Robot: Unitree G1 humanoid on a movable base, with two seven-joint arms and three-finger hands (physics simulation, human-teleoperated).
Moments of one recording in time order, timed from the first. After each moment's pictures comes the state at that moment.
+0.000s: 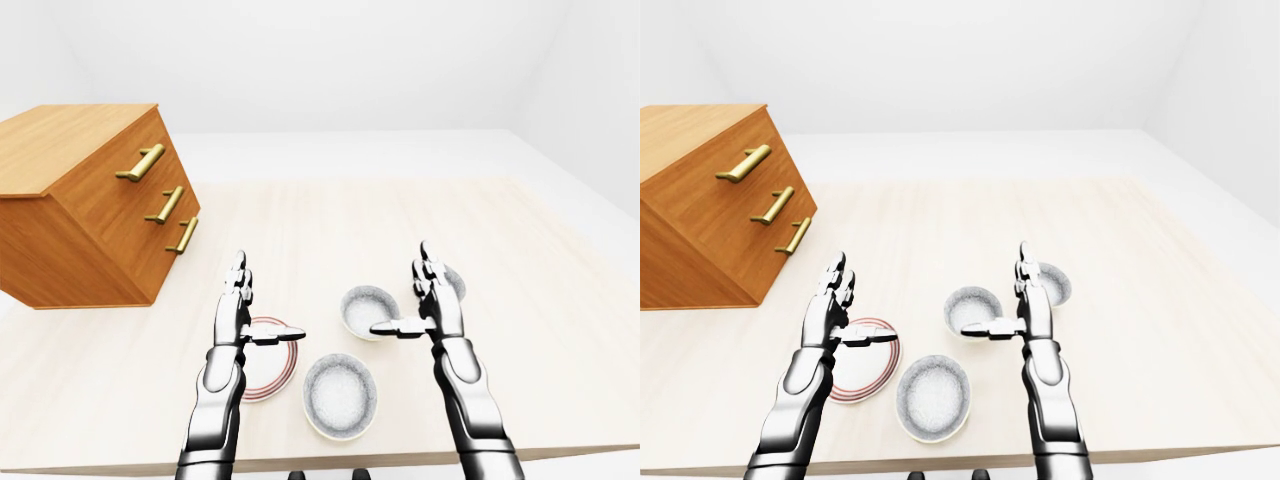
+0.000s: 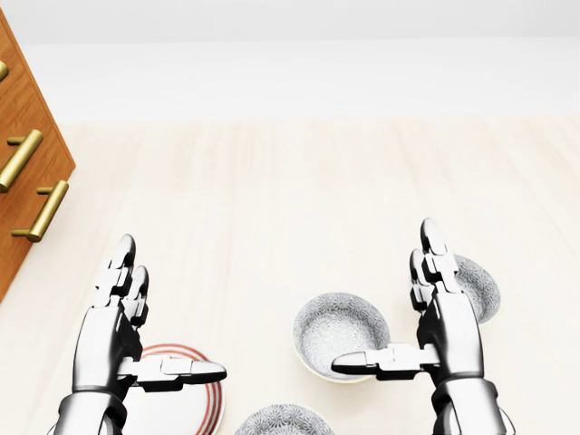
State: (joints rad) left arm -0.01 0.02 0.04 0.02 -0.03 0.00 -0.04; right arm -0.01 -0.03 -0.05 0.01 0.03 -0.04 0.05
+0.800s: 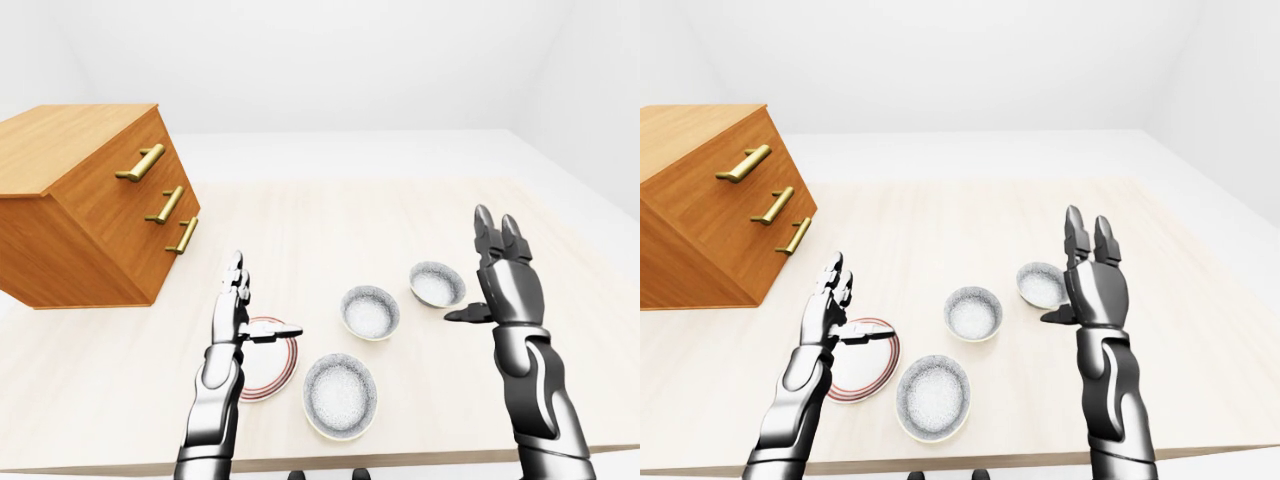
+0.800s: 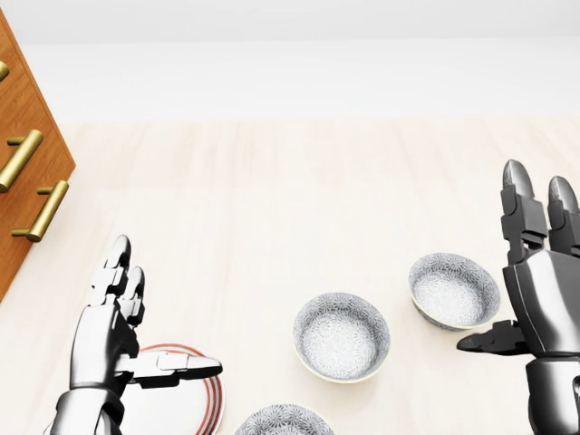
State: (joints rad) left arm -0.03 0.03 0.06 0.05 -0.05 0.01 -0.03; right arm -0.02 -0.23 -0.23 -0.16 -0.91 -0.09 -0.07
